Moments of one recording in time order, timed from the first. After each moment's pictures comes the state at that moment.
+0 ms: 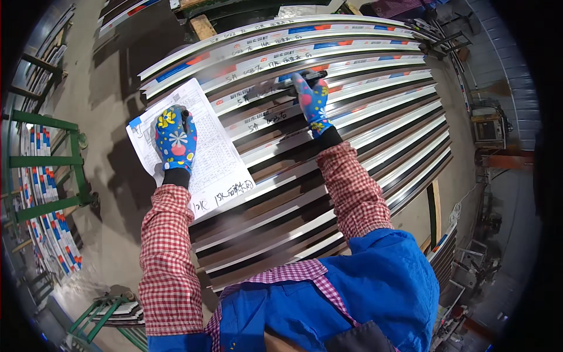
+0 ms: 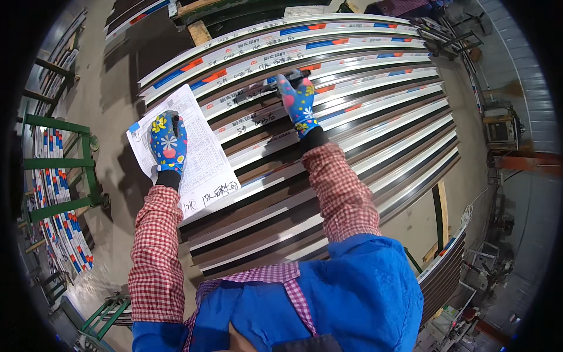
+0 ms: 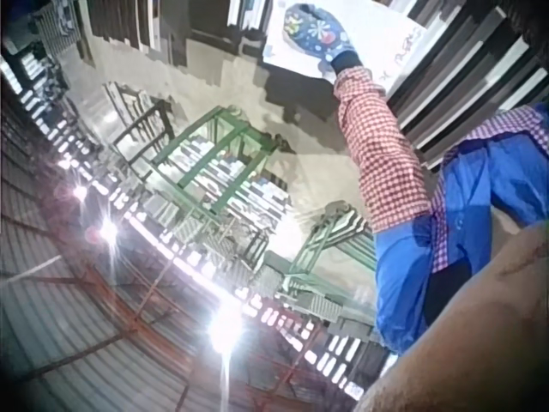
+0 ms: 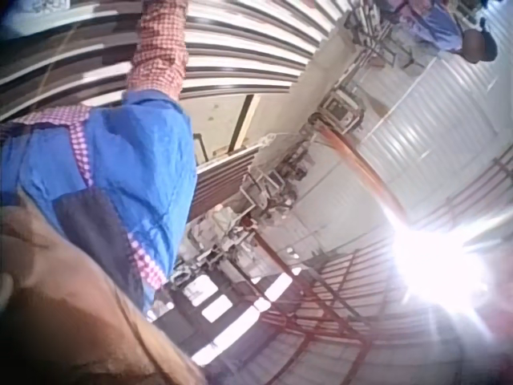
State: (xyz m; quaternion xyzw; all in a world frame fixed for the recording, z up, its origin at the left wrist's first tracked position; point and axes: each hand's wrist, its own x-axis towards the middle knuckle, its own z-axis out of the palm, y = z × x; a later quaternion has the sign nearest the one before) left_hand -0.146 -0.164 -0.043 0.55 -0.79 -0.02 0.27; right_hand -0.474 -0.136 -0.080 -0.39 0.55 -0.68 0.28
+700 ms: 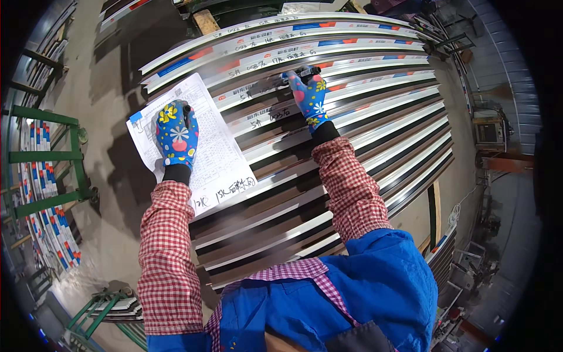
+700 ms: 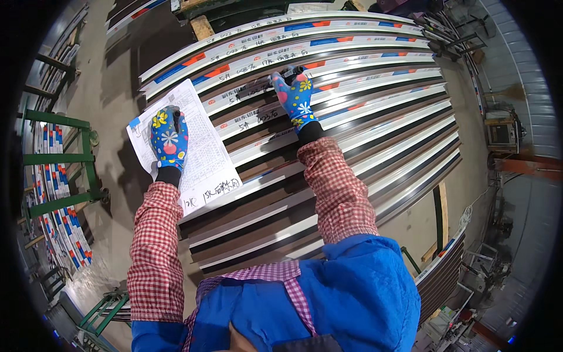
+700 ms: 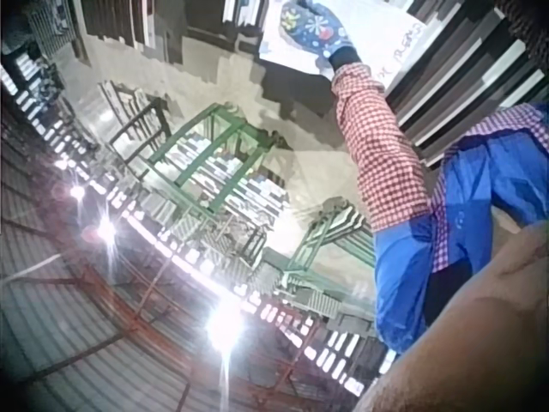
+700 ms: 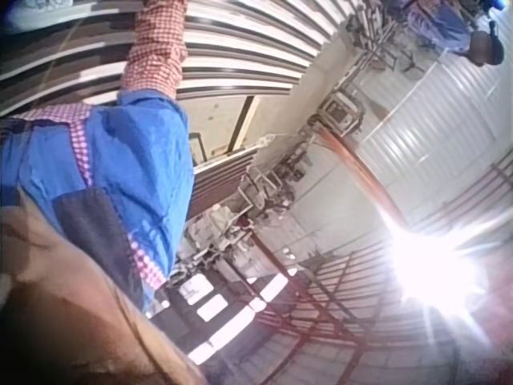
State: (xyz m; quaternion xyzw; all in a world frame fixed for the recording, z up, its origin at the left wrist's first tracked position) left_hand -0.145 -0.168 -0.045 0.54 -0.79 -0.01 0.29; right_hand -0.475 -0.146 -0.104 -0.51 0.69 -0.51 0.08
